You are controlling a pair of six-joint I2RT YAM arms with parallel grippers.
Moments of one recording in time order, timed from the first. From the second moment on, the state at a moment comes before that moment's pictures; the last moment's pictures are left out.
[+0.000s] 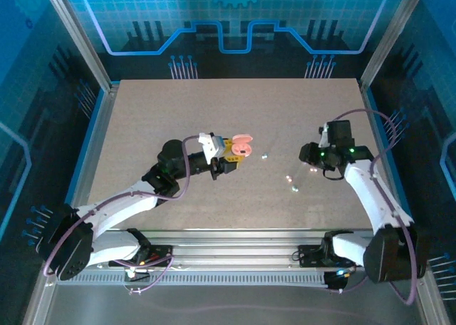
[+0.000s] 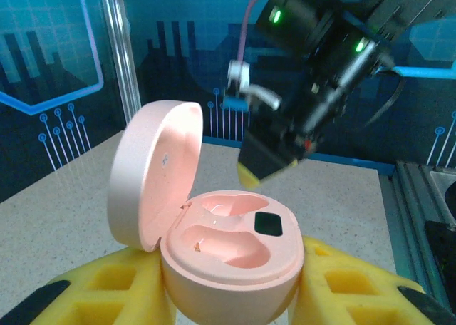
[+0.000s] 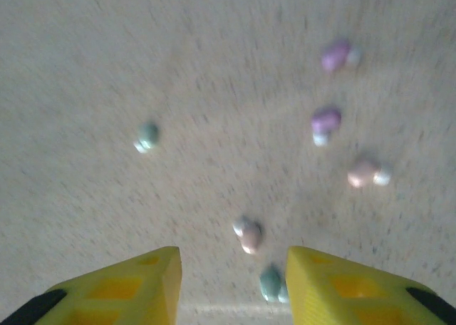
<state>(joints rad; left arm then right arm) -0.63 1.19 0.63 0.55 0.51 0.03 0.06 1.19 0.90 -0.74 -0.20 0.40</state>
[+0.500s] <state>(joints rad) -0.64 1.13 0.60 0.56 0.47 0.02 -0.01 1.47 0.89 -0.73 -0.17 0.39</state>
